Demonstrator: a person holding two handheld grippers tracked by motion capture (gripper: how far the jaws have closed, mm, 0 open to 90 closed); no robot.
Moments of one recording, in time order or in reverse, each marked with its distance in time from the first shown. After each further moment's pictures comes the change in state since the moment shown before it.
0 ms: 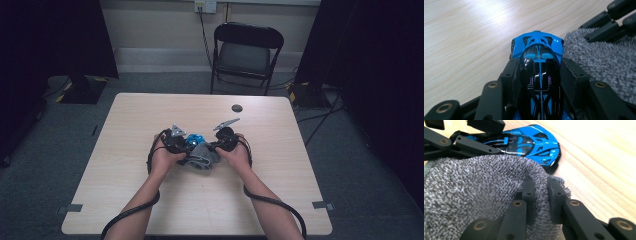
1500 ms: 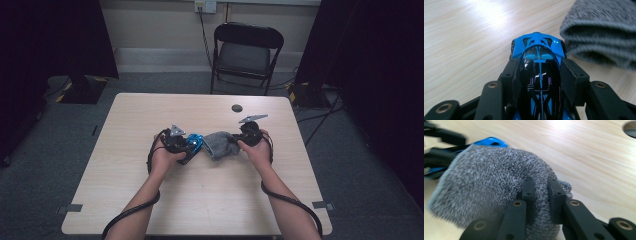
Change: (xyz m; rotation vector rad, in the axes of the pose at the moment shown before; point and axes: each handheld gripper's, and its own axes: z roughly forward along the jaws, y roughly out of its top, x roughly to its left) left arm 0.003 -0.002 0.003 -0.033 -0.018 -0.017; right arm -0.041 -0.022 -0.059 -0.107 -0.087 0.093
